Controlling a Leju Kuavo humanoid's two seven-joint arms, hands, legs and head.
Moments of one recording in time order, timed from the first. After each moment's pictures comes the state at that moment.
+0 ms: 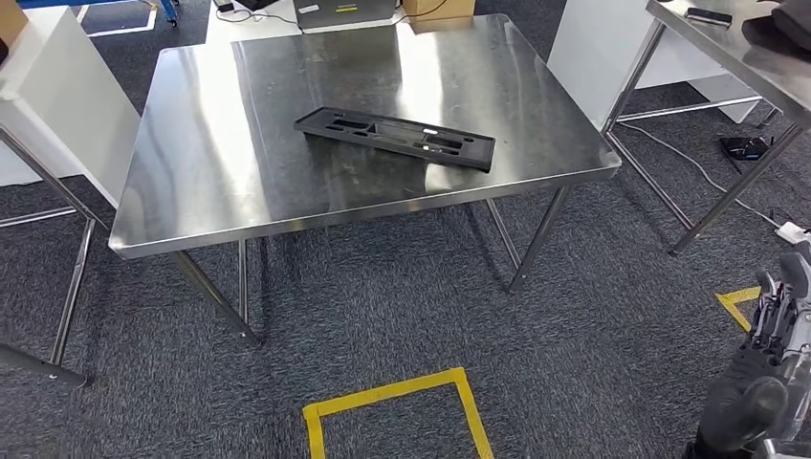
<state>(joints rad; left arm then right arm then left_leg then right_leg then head) -0.03 -0.09 1.05 -0.31 -0.55 0.27 -0.31 0.35 0.29 -0.36 -2.00 0.21 0.04 -0.52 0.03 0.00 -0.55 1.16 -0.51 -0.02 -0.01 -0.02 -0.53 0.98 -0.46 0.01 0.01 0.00</state>
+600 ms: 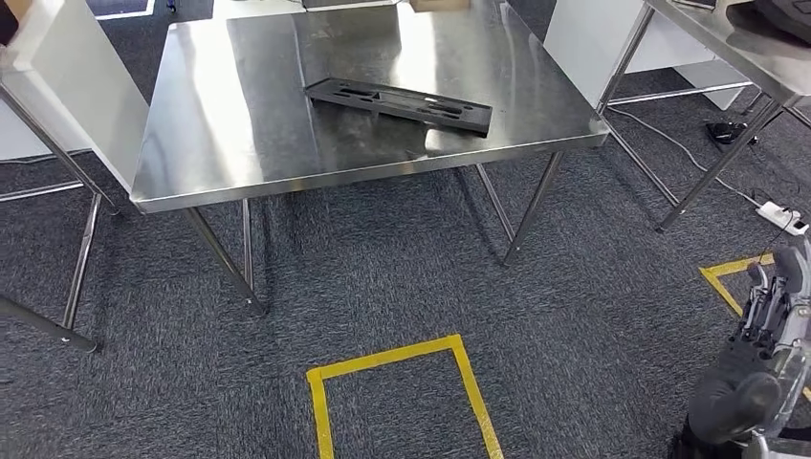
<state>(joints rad) -0.03 -0.10 1.10 -0.31 -0.55 0.28 -0.32 0.31 0.28 -0.30 -1.96 0.21 0.00 -0.54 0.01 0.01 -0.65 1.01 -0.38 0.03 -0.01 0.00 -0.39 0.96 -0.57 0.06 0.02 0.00</state>
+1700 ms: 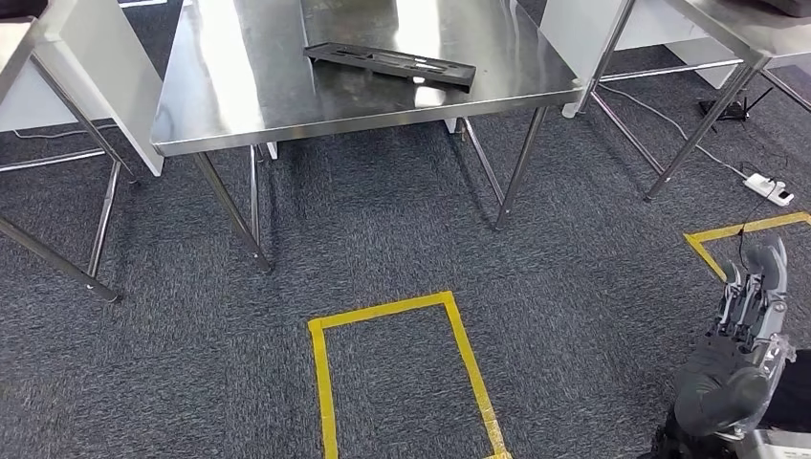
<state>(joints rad) -0.04 -0.12 1.13 -0.28 -0.64 0.27 -0.31 0.34 0.18 -0.20 -1.91 0.15 -0.09 -0.53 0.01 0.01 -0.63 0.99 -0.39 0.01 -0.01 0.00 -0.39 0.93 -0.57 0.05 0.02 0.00</state>
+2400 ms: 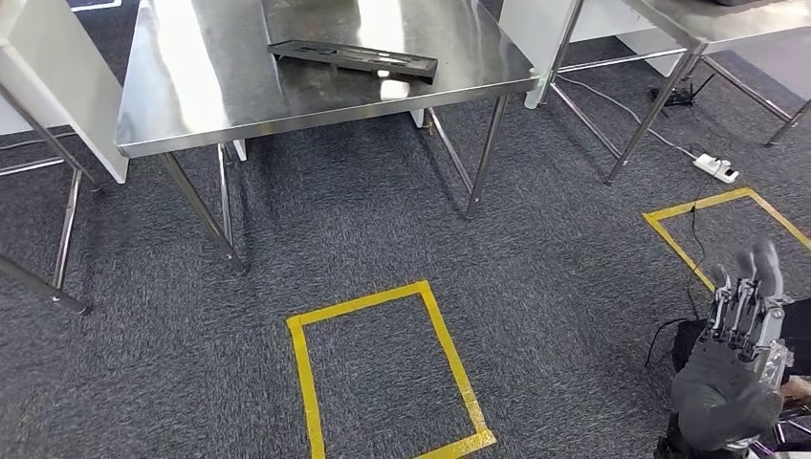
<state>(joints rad) -0.02 -0.13 1.13 -0.28 -0.64 0.27 -0.31 0.37 0.18 -0.20 -1.93 0.05 -0.01 -0.54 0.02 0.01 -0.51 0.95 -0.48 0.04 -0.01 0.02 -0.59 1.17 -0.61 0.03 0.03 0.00</state>
